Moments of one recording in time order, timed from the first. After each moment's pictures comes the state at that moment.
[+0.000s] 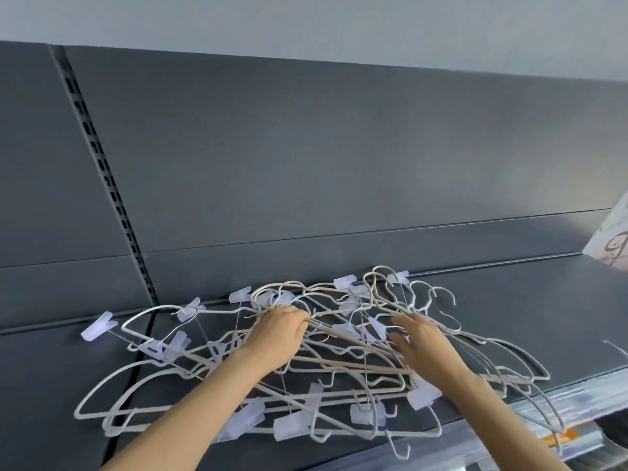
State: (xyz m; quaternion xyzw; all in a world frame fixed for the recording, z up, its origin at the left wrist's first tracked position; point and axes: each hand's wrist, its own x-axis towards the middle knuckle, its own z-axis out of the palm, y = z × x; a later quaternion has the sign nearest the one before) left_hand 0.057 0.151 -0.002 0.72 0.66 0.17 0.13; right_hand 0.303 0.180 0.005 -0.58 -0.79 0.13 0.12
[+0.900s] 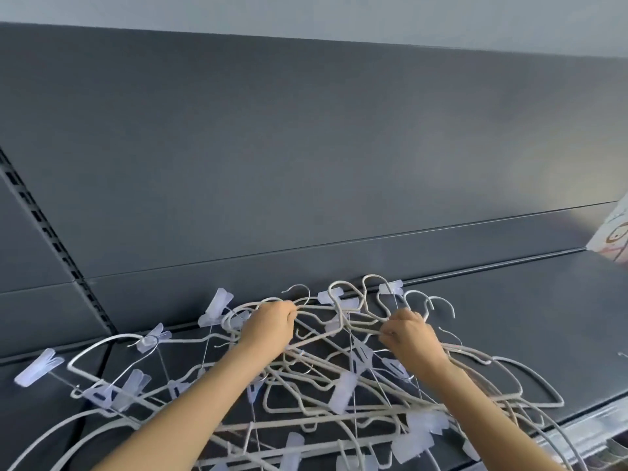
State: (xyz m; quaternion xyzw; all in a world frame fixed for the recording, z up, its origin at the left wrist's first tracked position) left_hand 0.065 0.229 -0.010 0.65 0.72 0.19 0.13; right_hand 0.309 0.261 -0.024 -0.59 -0.80 0.11 0.10
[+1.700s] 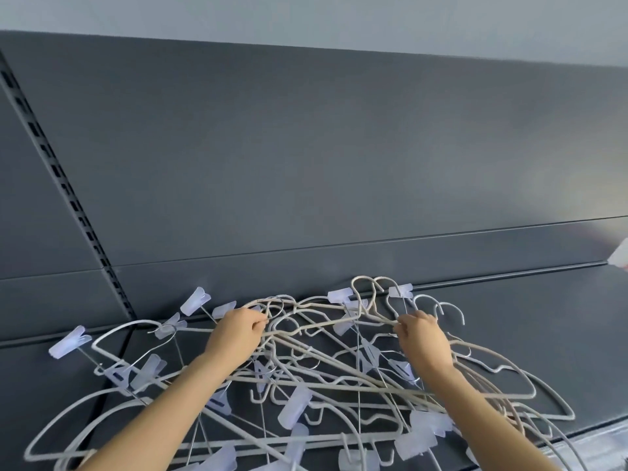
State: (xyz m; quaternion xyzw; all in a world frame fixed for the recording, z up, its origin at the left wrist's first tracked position) left_hand 0.013 0.199 -0.025 0.59 0.76 0.23 0.16; right_hand 0.307 0.269 -0.035 -0.65 -0.74 0.08 0.16
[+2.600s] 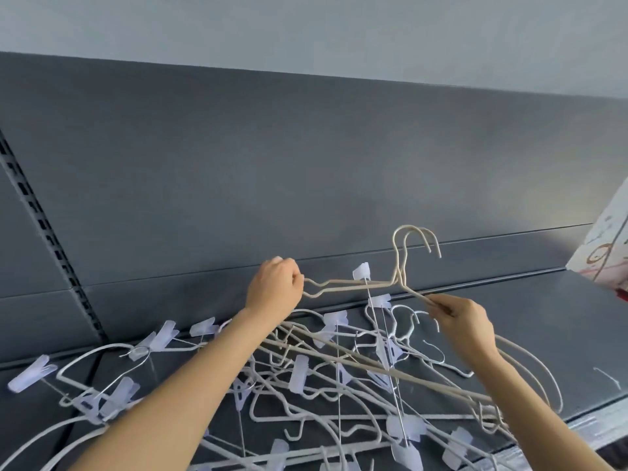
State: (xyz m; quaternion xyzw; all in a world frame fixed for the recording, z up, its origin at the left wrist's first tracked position) left_hand 0.090 0.248 0.064 0.65 0.70 0.30 0.04; right_hand 0.363 0.253 0.049 -0.68 -0.65 0.14 0.32
